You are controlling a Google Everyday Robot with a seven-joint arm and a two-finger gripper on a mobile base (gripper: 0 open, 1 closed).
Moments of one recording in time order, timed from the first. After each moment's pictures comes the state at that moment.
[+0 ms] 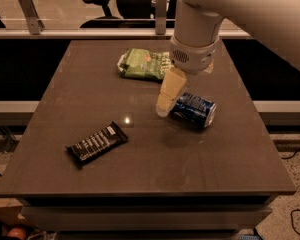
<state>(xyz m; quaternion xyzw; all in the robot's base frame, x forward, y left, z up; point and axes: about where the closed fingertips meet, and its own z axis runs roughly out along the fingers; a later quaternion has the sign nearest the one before) 0.528 -0.094 0.883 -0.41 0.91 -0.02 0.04</state>
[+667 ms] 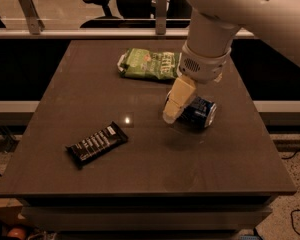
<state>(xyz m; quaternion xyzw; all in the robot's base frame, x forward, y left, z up) 0.515 -0.116 0.870 -0.38 0.92 -0.01 0.04</state>
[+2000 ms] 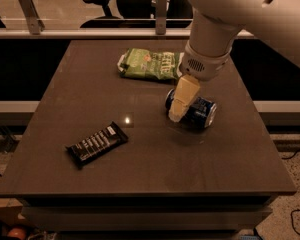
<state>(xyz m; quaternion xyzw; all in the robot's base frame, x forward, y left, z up) 0.534 -0.121 0.867 -0.44 0.90 -0.02 0.07</state>
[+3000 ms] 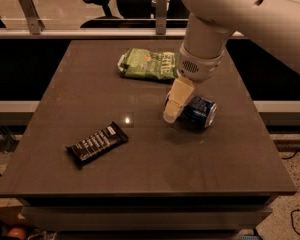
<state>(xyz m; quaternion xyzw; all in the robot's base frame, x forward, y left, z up) 0.538 -0.107 0.855 -0.45 0.89 0.01 0.06</state>
